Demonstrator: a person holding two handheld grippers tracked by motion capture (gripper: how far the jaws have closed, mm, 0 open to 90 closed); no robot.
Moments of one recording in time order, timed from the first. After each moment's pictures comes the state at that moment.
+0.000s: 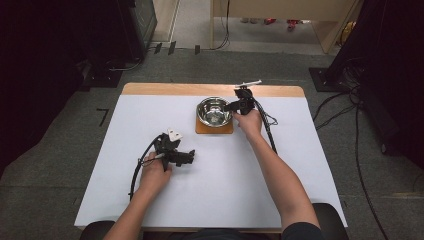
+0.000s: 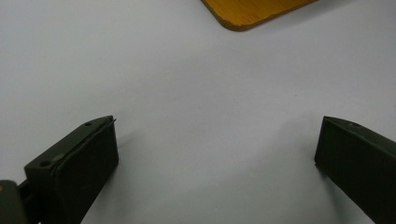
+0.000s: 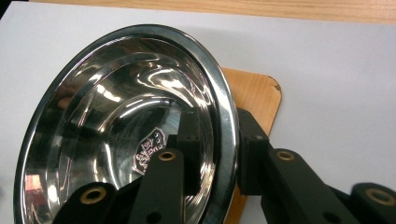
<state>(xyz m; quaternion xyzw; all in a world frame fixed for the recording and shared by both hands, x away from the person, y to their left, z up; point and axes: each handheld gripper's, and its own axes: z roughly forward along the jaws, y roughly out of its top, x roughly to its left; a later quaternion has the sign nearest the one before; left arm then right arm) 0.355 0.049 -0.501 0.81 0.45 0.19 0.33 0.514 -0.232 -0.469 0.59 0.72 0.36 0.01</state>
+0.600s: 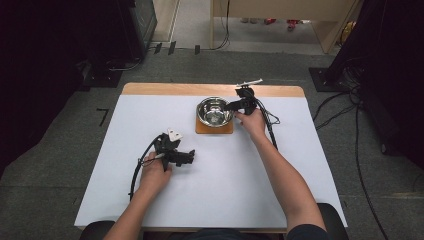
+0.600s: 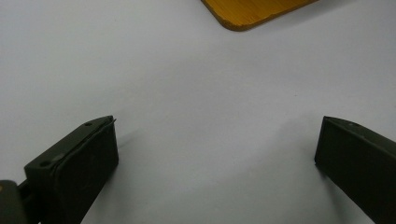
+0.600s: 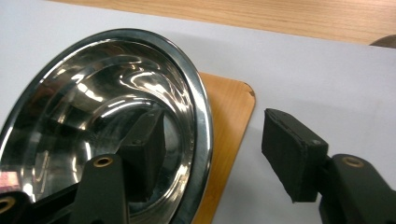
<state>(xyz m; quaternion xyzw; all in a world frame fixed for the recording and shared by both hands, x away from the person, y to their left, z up) 0.355 0.049 -0.501 0.81 0.45 0.19 0.33 0.512 -0.236 -0.463 0.59 0.73 0.34 0.05</state>
